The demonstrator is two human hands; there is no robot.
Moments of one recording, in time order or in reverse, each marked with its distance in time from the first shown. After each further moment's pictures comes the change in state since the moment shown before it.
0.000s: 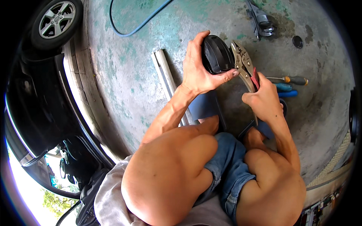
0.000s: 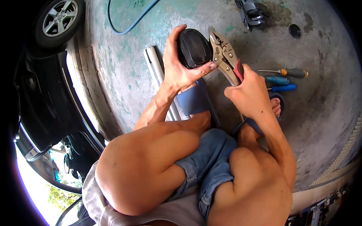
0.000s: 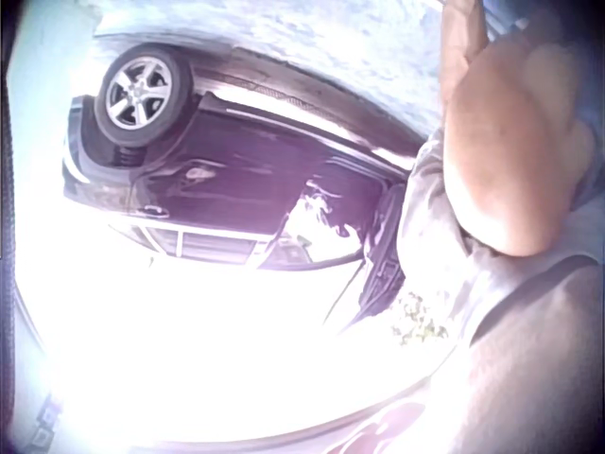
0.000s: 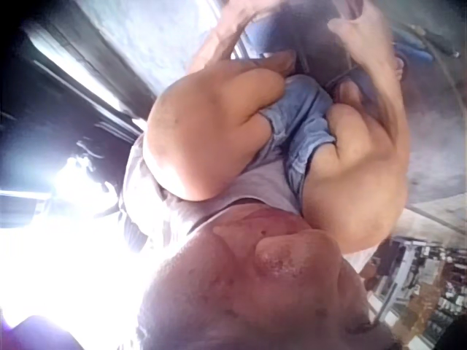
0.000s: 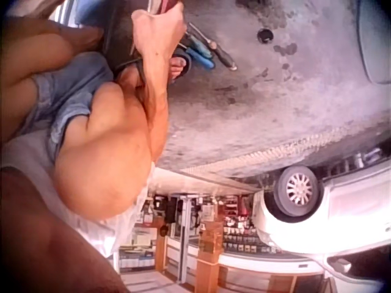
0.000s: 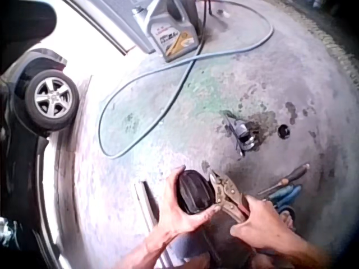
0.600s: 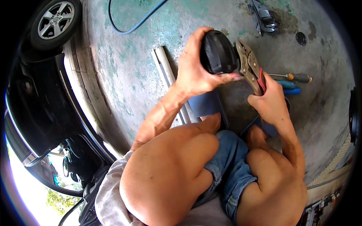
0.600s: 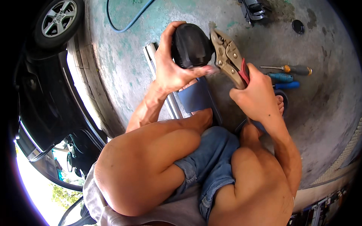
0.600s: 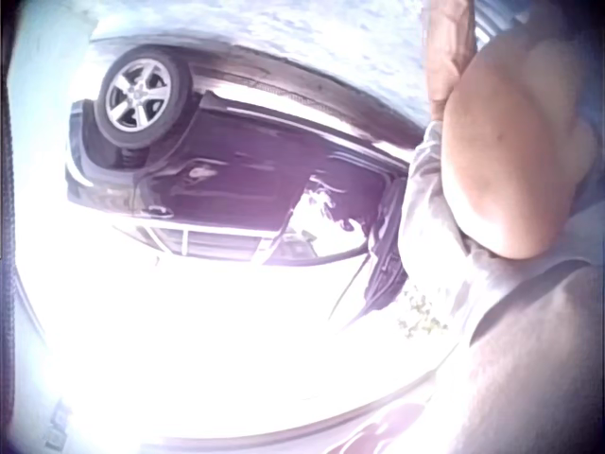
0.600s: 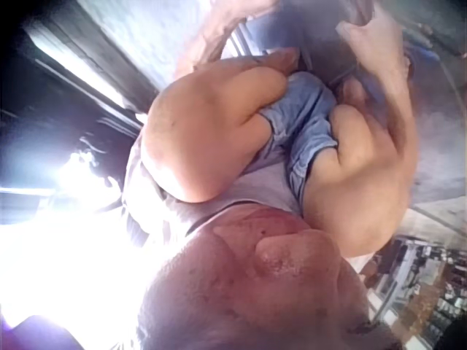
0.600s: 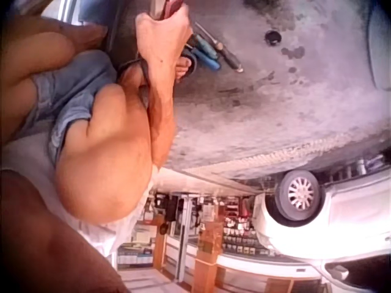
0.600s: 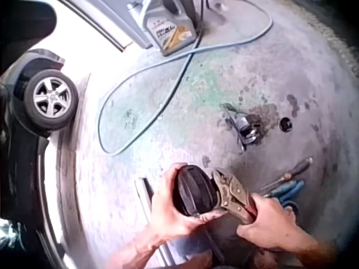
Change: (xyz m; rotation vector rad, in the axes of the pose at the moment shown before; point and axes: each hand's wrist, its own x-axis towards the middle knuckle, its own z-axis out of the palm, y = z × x) left_hand 0.006 0.016 -0.023 -0.077 -0.131 -0.096; right_hand -0.004 0.006 -0.005 -0.042 -0.019 -0.124
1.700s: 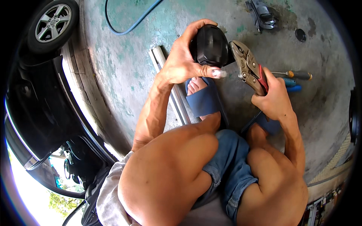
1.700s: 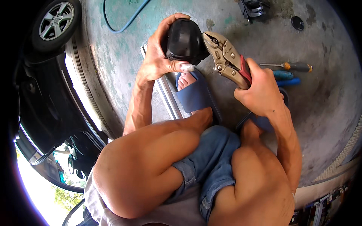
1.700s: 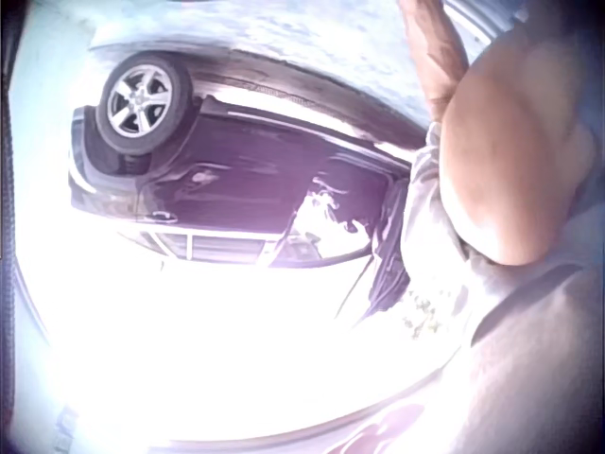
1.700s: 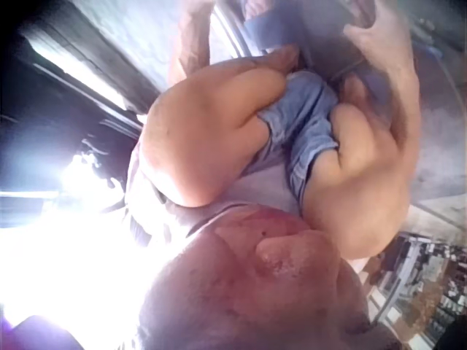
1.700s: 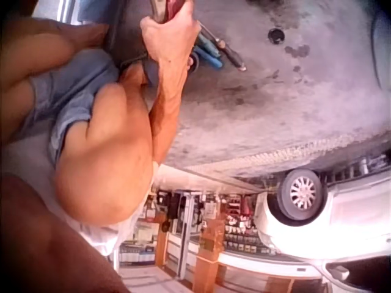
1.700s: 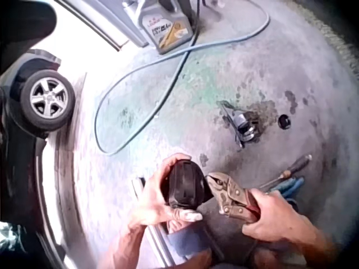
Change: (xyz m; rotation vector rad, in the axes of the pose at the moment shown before) left_hand 0.023 -0.010 -0.025 -0.501 -0.268 -0.073; right_hand -0.001 0.013 -0.010 -0.081 -0.014 -0.101
